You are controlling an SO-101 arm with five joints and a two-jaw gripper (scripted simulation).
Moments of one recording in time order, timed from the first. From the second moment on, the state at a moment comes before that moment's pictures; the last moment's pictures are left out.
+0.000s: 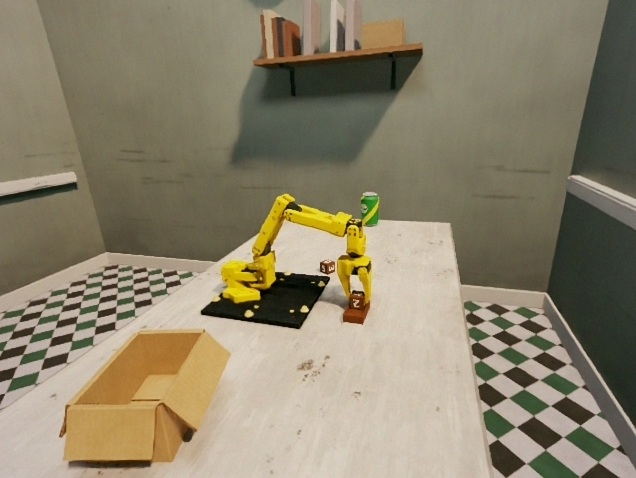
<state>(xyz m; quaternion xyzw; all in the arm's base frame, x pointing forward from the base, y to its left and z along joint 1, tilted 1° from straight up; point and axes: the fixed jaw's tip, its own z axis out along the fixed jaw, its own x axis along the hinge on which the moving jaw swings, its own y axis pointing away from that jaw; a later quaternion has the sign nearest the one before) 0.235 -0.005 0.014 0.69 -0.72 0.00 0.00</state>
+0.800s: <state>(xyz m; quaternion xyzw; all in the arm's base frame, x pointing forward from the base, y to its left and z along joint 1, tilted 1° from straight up) 0.234 -0.005 0.015 0.69 -0.72 0.00 0.01</state>
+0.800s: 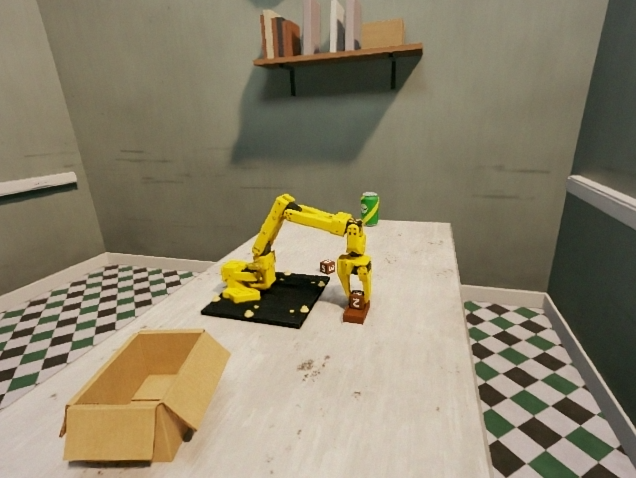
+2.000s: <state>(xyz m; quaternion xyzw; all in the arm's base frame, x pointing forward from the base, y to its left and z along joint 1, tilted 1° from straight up) 0.235 -0.005 0.021 0.69 -0.72 -0.01 0.01</state>
